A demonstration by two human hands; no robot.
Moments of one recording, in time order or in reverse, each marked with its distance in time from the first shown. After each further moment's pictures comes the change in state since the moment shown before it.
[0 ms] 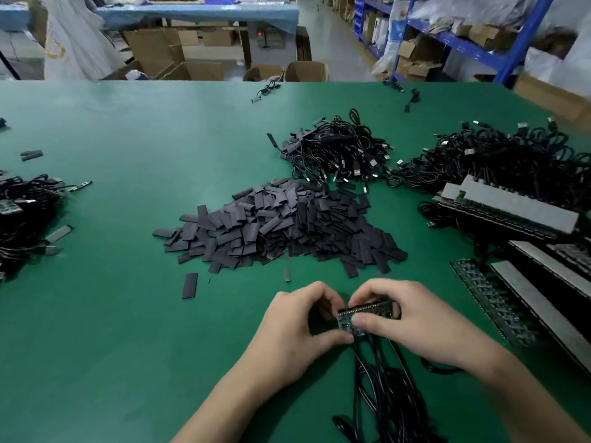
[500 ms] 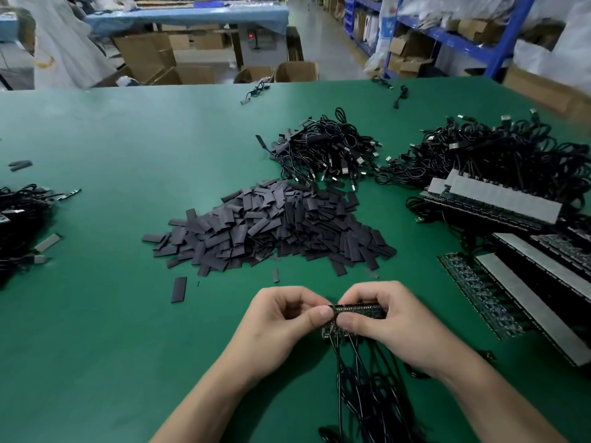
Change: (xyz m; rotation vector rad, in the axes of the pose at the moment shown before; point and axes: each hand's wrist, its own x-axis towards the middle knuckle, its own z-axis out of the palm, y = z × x) left_hand 0.000 0.002 -0.005 -0.576 -0.045 -0.116; right_hand -0.005 0.006 0.020 0.411 0.041 -0.062
